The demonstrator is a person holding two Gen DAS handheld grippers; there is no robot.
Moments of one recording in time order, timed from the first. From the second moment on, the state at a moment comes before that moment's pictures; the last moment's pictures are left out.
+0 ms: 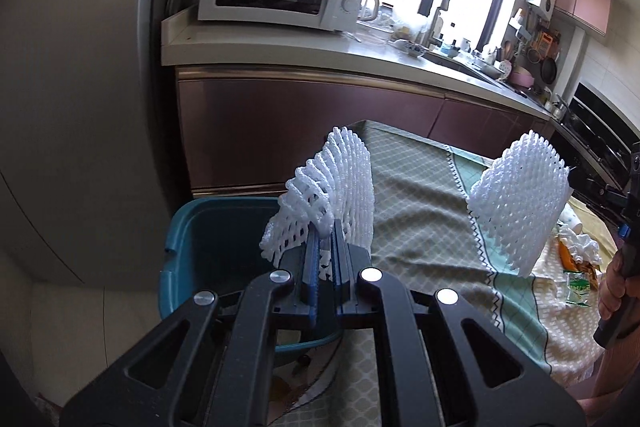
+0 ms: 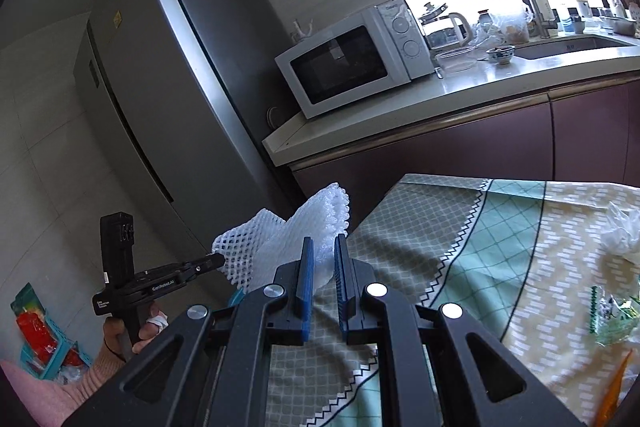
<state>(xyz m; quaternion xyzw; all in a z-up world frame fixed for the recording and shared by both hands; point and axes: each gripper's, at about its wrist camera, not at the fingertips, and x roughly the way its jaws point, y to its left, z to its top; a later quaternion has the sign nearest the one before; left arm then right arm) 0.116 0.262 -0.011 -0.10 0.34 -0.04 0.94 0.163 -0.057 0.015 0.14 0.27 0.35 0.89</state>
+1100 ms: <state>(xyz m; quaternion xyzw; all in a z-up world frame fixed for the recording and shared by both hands) 0.180 0.301 -0.139 -0.11 0.45 0.03 0.88 0.240 0.140 -0.072 -0.02 0.41 0.36 0.84</state>
